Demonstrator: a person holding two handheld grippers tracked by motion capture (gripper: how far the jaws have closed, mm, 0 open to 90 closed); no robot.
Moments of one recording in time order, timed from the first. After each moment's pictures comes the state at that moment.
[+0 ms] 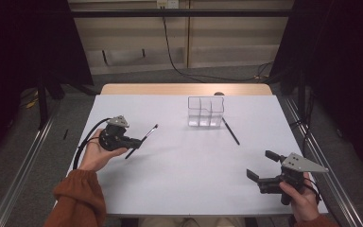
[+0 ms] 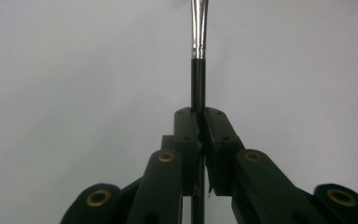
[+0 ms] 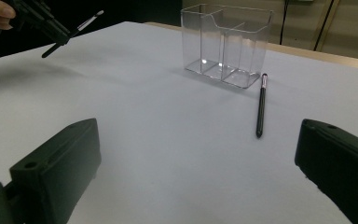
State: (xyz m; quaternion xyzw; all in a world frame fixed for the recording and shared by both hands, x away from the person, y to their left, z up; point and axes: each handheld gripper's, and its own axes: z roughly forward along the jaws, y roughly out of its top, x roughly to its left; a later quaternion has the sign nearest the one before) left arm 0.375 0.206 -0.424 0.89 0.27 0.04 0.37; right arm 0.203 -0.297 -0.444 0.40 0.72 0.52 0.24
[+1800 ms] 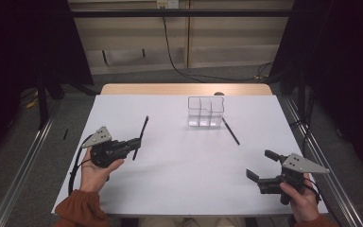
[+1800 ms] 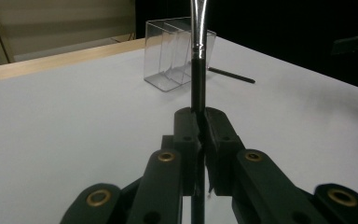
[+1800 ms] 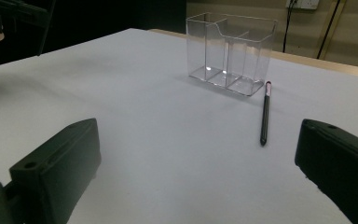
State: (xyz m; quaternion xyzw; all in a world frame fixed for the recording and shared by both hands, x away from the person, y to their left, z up) left arm 0.313 0.219 -0.425 0.76 0.29 0.10 0.57; right arm 0.202 -0.296 -0.442 0.39 0.71 0.53 0.24
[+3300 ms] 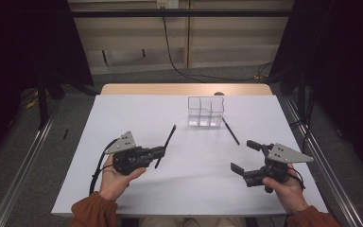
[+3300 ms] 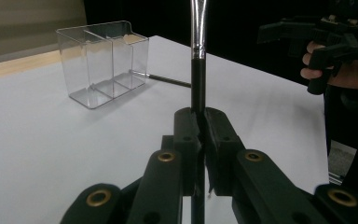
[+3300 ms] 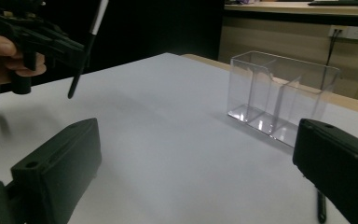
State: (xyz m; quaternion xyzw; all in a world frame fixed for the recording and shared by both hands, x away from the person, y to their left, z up) left arm 0.293 0.156 -0.418 0.78 0.23 0.05 0.58; right arm 0.227 -0.257 -0.424 0.32 0.72 0.58 0.22
